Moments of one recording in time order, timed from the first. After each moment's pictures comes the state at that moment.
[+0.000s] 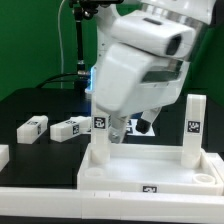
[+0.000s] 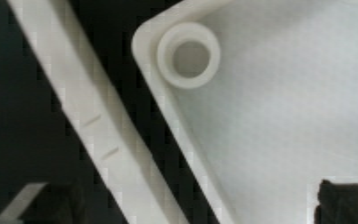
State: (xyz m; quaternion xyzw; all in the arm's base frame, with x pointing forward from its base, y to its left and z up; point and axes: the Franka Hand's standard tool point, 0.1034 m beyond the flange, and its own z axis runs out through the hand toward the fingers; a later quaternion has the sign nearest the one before) arm 0.638 -0.023 0.091 0.92 0.36 -0.06 0.12
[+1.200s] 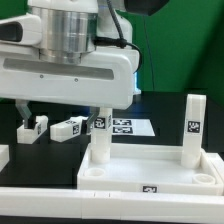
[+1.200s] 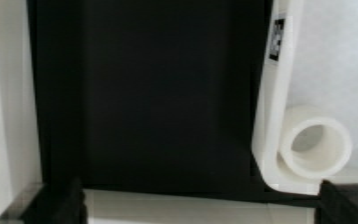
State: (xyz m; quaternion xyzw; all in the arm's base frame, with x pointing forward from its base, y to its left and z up) arm 0.615 -0.117 0.092 1.00 0.00 -0.02 0.04
